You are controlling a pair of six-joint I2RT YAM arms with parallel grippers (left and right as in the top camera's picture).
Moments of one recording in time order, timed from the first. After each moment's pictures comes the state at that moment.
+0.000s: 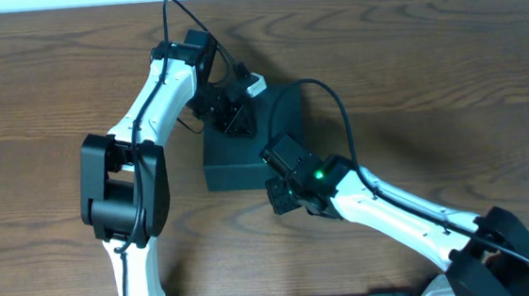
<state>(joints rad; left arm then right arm) -0.28 2.14 1.71 -1.21 0.67 0.53 0.79 1.60 0.94 -0.55 -0.03 0.54</state>
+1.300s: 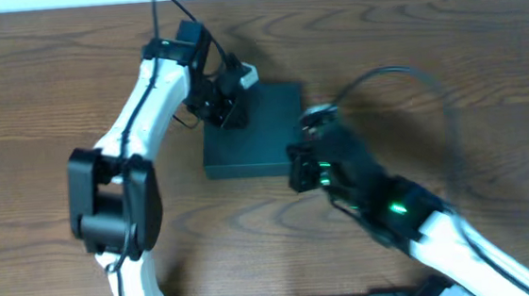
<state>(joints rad) -0.26 2.02 1.71 -1.14 0.55 0.39 0.70 1.10 0.82 -0.32 0.05 0.60</state>
